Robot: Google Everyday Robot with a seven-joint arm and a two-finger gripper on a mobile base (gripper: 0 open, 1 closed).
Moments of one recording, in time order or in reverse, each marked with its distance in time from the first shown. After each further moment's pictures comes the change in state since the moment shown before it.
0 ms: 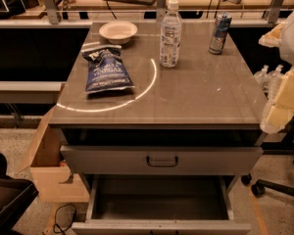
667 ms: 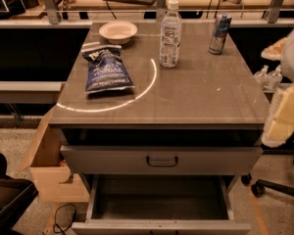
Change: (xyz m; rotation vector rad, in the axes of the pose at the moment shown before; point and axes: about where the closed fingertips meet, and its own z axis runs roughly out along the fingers) arm 0.014 0.012 0.016 -0.004 0.011 0.019
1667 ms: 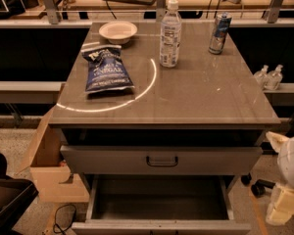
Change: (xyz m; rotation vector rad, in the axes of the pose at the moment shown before) arm 0.110 0.087 0.142 0.018 0.093 0.001
